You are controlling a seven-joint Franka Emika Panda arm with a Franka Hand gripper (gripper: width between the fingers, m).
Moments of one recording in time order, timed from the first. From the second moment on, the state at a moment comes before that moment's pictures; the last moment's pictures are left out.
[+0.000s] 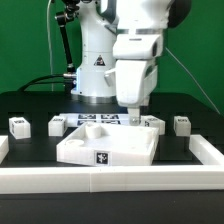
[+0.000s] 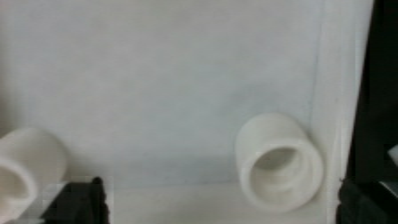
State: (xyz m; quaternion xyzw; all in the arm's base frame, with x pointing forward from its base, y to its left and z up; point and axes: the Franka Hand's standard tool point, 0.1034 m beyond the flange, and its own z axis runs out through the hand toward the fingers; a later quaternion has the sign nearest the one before) arm 0.479 0.042 0.046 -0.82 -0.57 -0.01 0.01
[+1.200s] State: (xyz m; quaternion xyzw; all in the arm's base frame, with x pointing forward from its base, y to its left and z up) arm 0.450 0.032 0.010 -0.83 -0.56 0.01 0.03
